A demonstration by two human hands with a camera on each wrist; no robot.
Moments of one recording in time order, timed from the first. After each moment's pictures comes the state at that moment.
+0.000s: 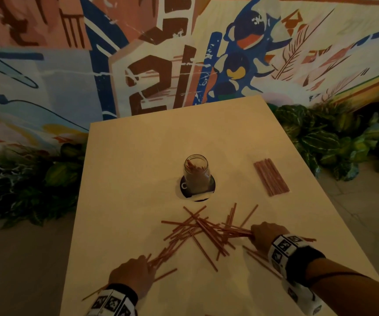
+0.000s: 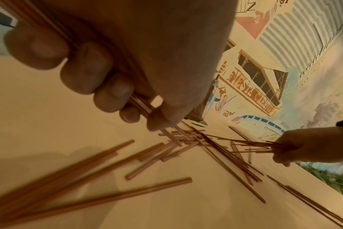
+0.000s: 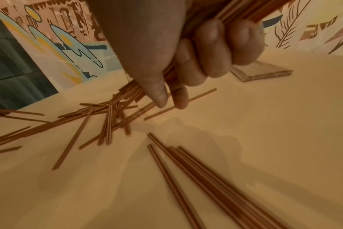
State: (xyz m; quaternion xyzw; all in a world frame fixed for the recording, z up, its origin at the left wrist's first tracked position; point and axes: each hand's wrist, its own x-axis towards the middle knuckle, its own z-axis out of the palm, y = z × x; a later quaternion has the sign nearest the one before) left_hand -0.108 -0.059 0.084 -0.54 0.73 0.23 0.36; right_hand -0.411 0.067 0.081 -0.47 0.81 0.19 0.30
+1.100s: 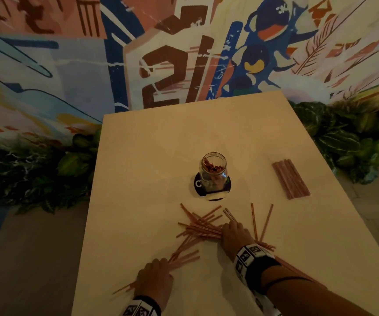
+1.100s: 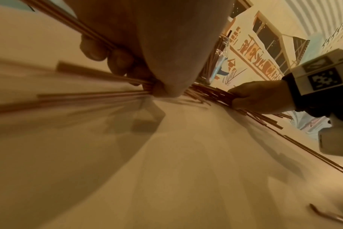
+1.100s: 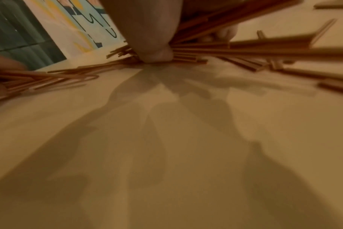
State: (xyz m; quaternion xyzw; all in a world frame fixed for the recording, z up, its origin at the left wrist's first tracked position) left_hand -0.106 -0.027 0.052 -0.50 0.79 0.16 0.31; right_hand -0.323 0.011 0.031 -0.51 0.80 0.10 0.28
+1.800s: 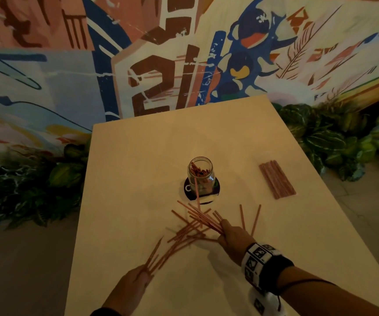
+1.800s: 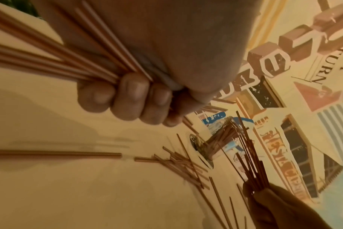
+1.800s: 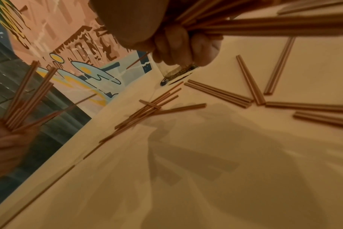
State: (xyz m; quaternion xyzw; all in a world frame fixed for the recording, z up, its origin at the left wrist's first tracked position) left_hand -0.074 -0.050 0.080 -0.60 0.59 0.55 0.04; right_hand -0.344 0.026 0.085 -0.45 0.79 -0.07 0.41
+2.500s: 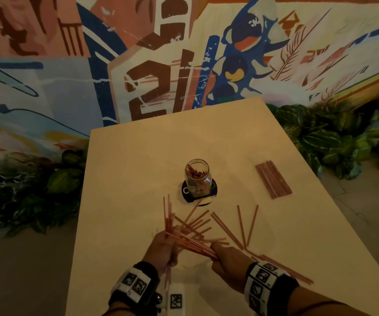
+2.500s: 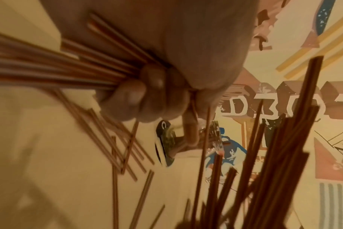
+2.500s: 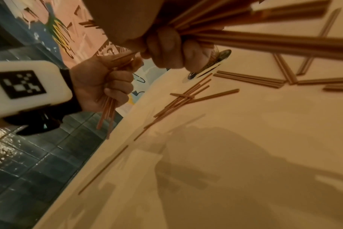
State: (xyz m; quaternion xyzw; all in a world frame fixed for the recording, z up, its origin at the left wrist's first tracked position) left_hand -0.170 -0.064 0.088 -0.53 0.44 0.71 -0.10; right_hand -0.318 0.054 0.105 -0.51 0.72 -0.08 0.46
